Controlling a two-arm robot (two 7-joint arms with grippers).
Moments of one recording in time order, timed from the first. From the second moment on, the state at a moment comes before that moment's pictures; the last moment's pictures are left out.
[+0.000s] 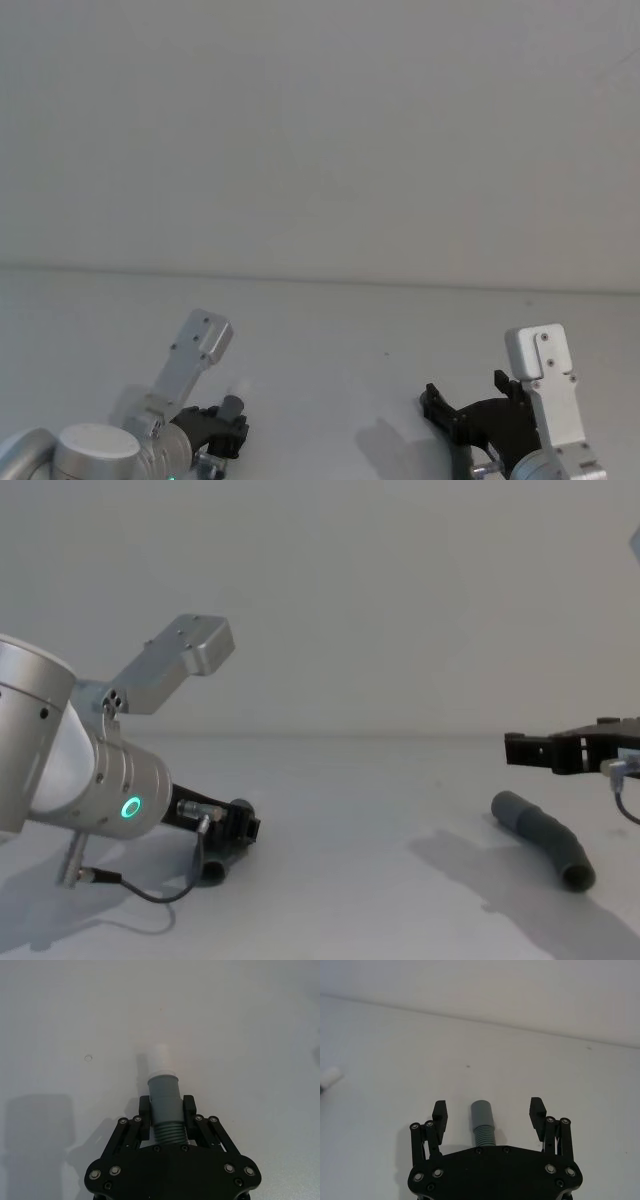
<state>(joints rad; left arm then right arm) -0.45 0.22 0.44 -1.43 -0.29 0.69 -0.04 0.16 0.23 -0.30 -1.70 0.17 0.41 -0.06</state>
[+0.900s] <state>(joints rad) -0.45 0.22 0.44 -1.43 -0.29 0.69 -0.04 0.20 0.20 -0.31 -1.62 0.13 0.48 -0.08</state>
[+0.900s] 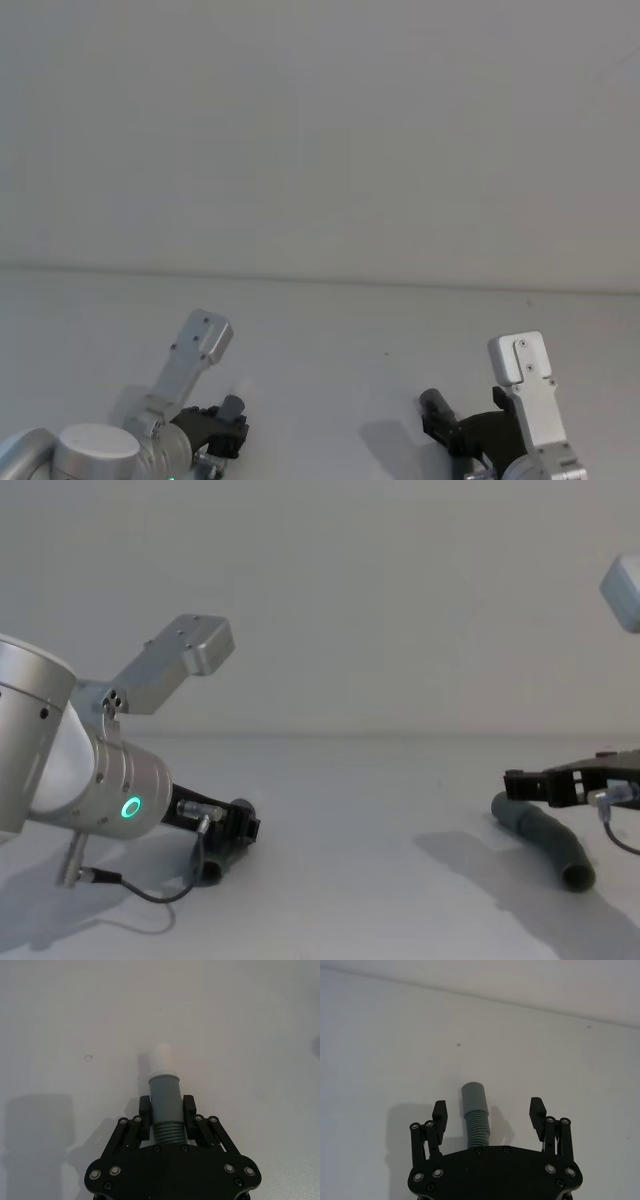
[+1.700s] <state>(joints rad) -0.45 0.22 0.44 -1.43 -0.29 0.69 -0.04 0.22 0.20 -0.31 -1.56 0.11 0.49 -0.04</state>
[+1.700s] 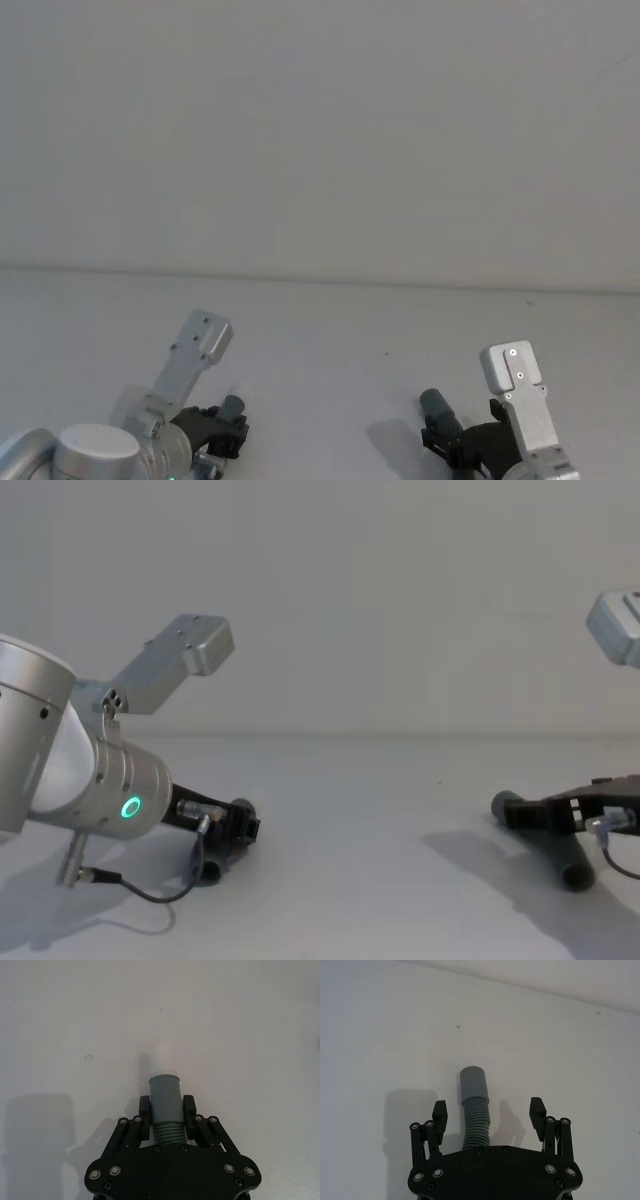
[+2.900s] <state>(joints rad) -0.45 0.22 0.44 -1.43 -0.29 0.69 -0.04 0.21 0.15 -0.28 -1.57 0.11 0.60 -0.03</state>
